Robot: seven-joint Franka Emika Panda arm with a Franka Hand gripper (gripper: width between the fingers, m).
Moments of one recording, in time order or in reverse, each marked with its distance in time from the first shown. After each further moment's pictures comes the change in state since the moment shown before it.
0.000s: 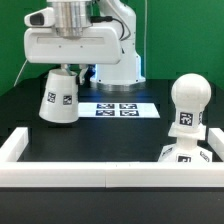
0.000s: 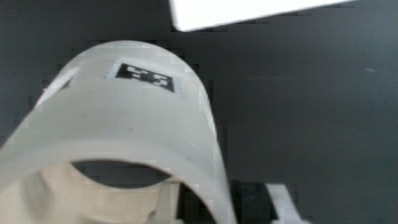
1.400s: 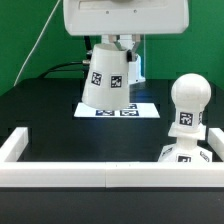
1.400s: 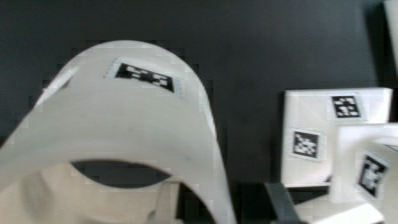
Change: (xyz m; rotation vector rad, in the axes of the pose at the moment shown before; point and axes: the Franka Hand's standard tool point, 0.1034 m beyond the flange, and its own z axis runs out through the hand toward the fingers) arm 0.117 -0.131 -0.082 0.041 -0.038 0.149
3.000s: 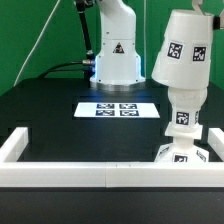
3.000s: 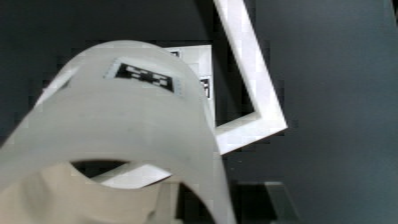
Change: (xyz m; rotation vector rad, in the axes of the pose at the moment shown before) arm 0.028 -0.114 -0.038 -0.003 -0.008 0.025
